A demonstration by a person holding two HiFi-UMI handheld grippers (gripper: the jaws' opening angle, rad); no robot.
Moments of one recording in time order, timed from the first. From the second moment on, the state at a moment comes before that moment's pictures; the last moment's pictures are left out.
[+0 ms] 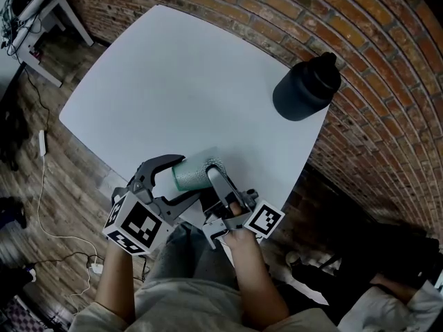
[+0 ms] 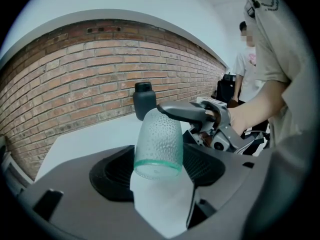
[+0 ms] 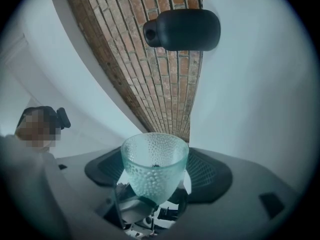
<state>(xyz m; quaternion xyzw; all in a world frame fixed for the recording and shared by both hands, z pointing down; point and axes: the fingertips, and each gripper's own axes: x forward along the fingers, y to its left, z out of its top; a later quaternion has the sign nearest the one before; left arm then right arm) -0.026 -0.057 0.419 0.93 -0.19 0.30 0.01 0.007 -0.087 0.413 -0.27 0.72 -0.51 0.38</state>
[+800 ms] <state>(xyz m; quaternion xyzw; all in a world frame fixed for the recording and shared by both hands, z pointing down) -0.028 -0.056 0.428 0.93 -0.19 0.31 0.04 0.009 -0.088 0.419 -0.31 0.75 -0.50 0.32</state>
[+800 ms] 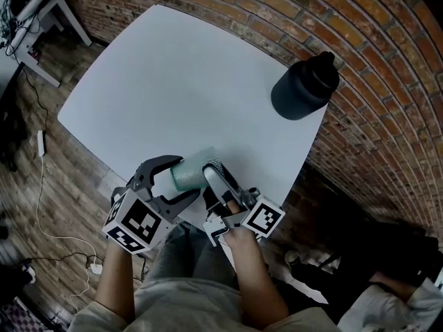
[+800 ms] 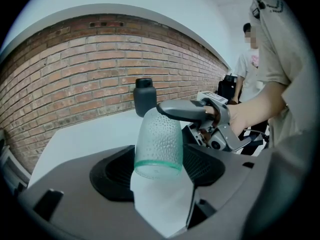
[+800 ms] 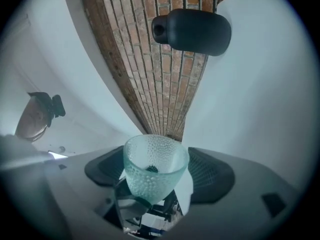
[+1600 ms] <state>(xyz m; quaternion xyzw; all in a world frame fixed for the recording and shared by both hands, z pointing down) -0.022 -0.053 0.424 0.93 -0.19 0.30 0.05 0.019 -0.088 0.419 -0.32 0.73 -0.50 0.33</state>
